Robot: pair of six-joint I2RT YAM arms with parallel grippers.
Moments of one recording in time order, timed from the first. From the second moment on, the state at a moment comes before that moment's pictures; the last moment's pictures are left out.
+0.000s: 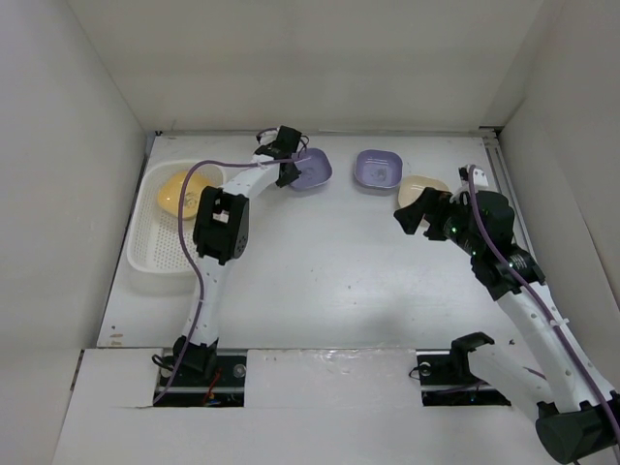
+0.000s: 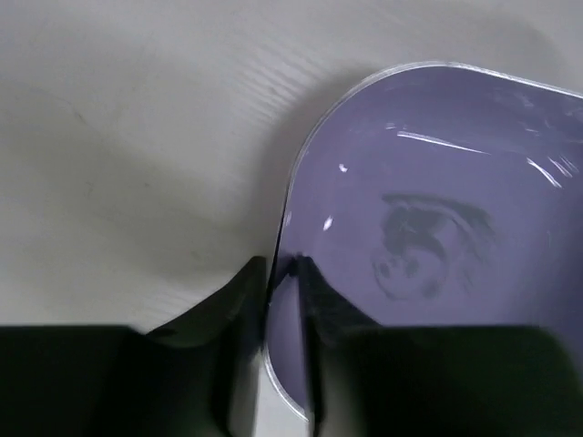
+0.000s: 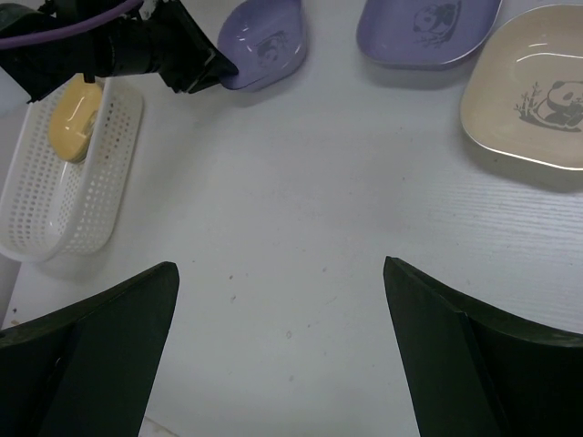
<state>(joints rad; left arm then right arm) -0.38 2.41 2.03 -0.62 -0.28 -0.81 0.29 0.84 0.89 -0.39 -0.14 0.48</state>
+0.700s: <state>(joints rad) -0.24 1.86 1.74 -0.62 -0.18 -0.74 0.29 0.84 0.88 -0.39 -0.14 0.48</state>
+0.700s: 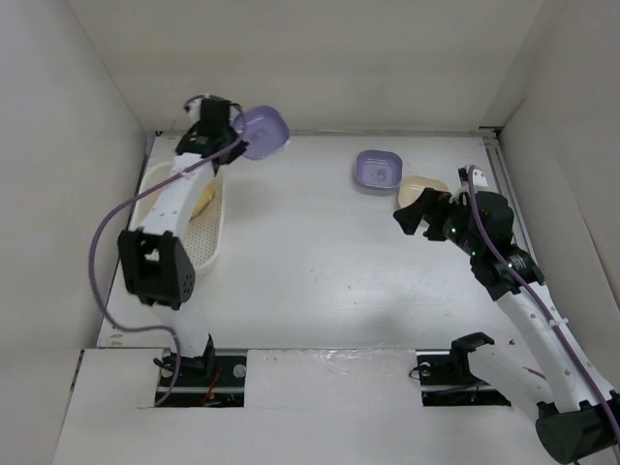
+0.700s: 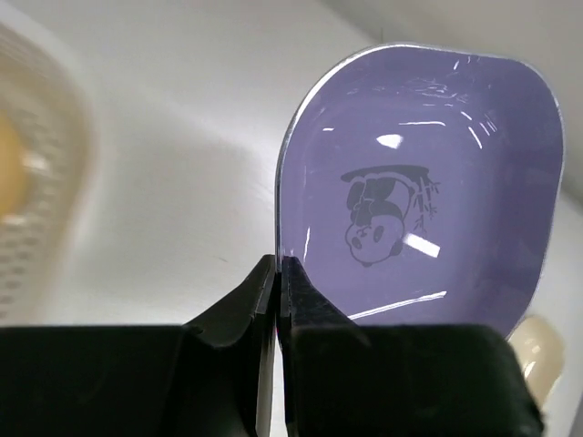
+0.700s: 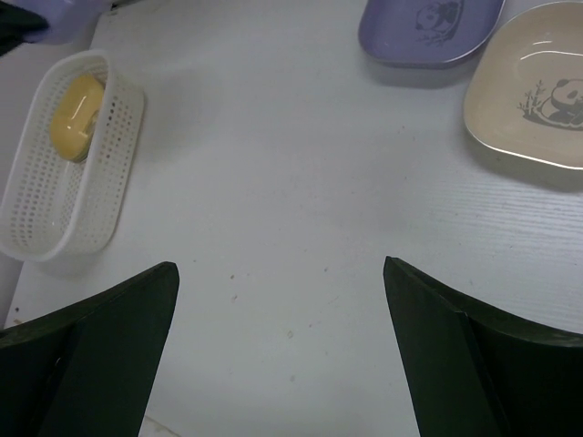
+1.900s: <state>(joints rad) 0.28 1.52 1.08 -0.46 -0.21 -0.92 0.29 0.88 0.86 -0.33 -0.23 0.49</state>
